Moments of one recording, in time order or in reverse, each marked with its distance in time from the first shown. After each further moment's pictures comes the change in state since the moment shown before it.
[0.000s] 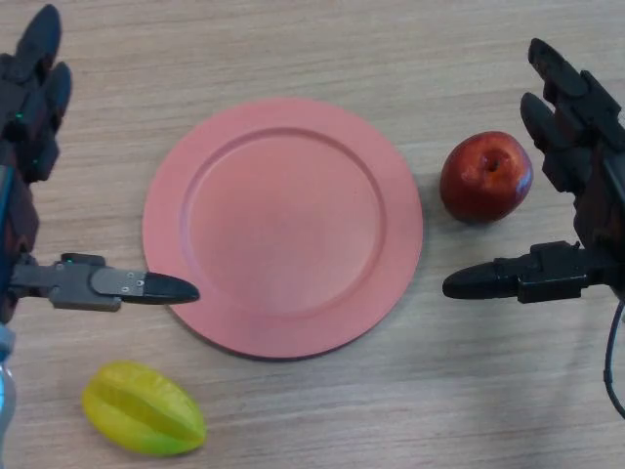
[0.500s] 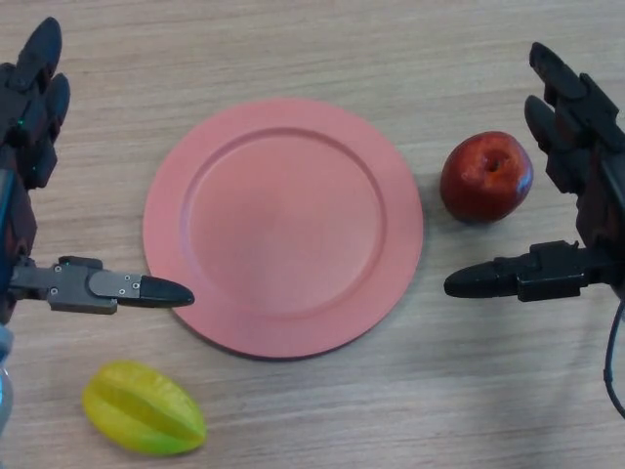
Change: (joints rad) left arm 0.015 0.004 -0.001 0.006 0.007 -0.003 -0.007; right arm -0.001 0.004 0.000 0.033 -0.023 -0.013 0.000
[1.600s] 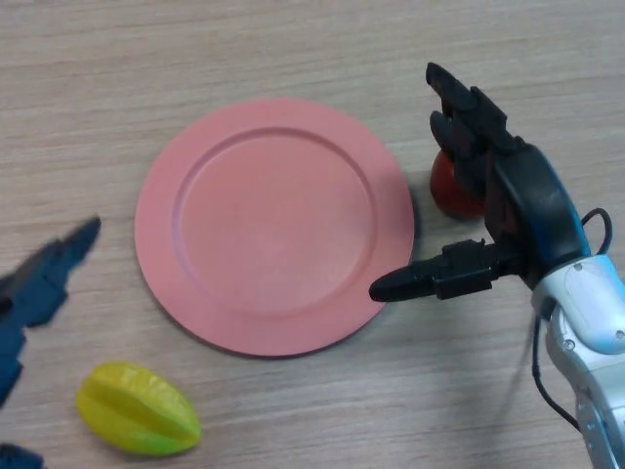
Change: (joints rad) left arm 0.362 -0.109 0.280 0.097 0.399 -0.593 -0.484; right arm -0.120 0.054 0.159 0.212 -0.034 -0.080 -0.041
